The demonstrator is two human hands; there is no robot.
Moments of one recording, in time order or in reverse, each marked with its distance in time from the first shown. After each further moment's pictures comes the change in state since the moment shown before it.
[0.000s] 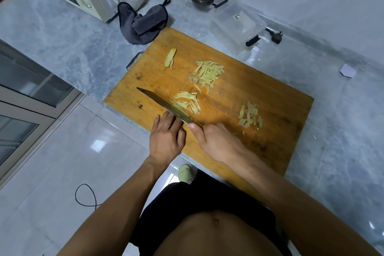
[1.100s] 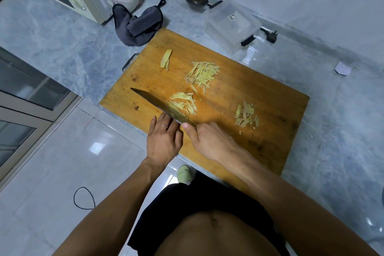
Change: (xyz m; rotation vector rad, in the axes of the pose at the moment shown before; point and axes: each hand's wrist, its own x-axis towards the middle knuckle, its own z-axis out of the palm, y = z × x) left_hand -0.001 0.001 0.004 0.055 0.016 -0.001; right_hand 0.004 -0.006 0.001 0.031 -0.008 0.004
